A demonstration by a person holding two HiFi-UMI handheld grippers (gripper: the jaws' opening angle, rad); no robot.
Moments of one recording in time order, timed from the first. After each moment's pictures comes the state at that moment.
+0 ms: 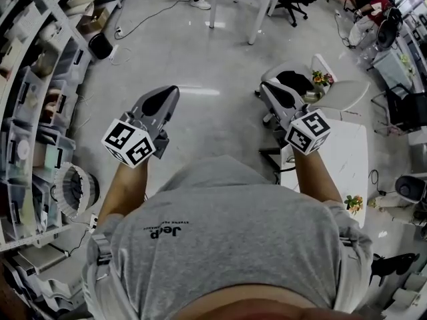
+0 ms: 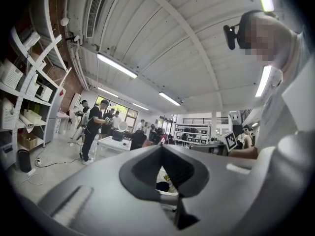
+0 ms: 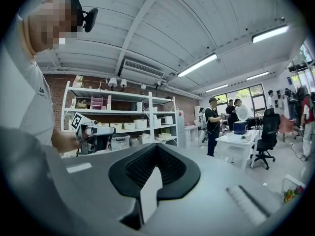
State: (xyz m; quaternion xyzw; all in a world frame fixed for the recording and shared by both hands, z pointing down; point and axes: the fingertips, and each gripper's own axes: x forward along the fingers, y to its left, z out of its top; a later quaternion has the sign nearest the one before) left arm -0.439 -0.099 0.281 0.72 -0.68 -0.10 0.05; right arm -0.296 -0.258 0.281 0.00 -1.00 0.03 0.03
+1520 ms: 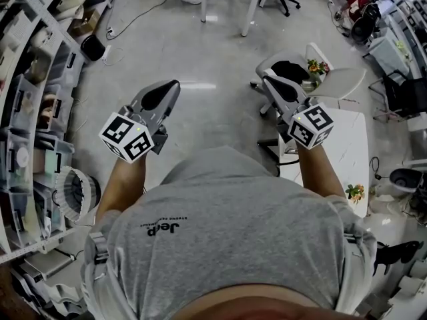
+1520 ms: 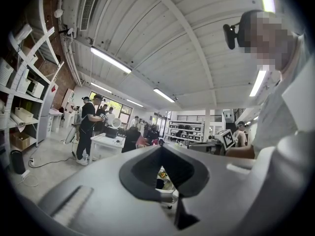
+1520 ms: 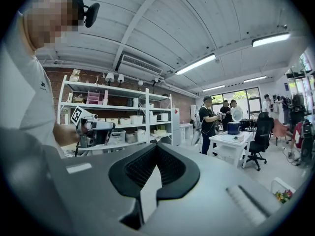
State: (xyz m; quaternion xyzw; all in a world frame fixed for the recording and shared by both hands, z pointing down) left arm -0.422 -0.124 0.279 0.75 -0.66 -0.08 0.06; right arm -0.273 -0.277 0.284 0.02 -1.00 0.02 0.05
